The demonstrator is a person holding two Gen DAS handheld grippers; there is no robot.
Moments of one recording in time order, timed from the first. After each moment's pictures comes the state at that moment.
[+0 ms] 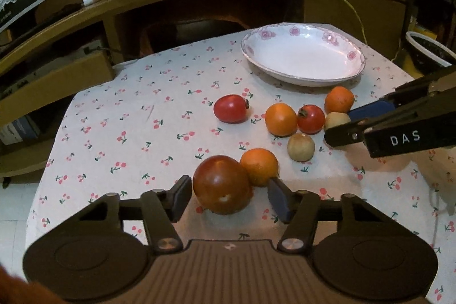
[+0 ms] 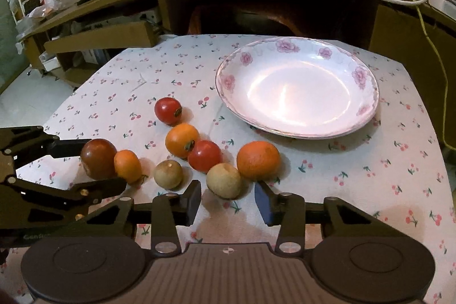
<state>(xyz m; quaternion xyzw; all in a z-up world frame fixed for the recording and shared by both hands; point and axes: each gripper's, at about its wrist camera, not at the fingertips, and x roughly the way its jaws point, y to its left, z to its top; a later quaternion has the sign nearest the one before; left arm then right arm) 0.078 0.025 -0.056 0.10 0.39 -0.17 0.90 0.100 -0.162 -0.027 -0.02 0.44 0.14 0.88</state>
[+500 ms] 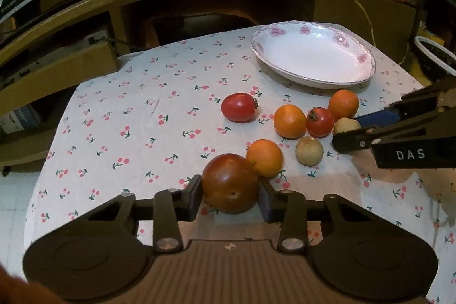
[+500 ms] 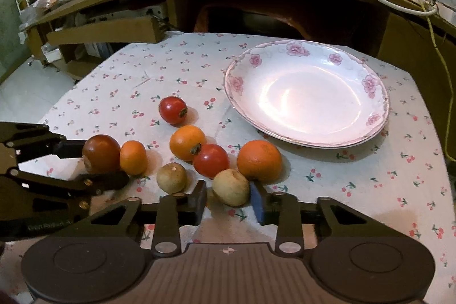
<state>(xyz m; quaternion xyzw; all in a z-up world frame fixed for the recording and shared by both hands) 0.086 0.029 -0.055 0.08 0.40 -0.15 0.90 0.106 -0.152 -0.030 -0.04 0.44 0.14 0.88</state>
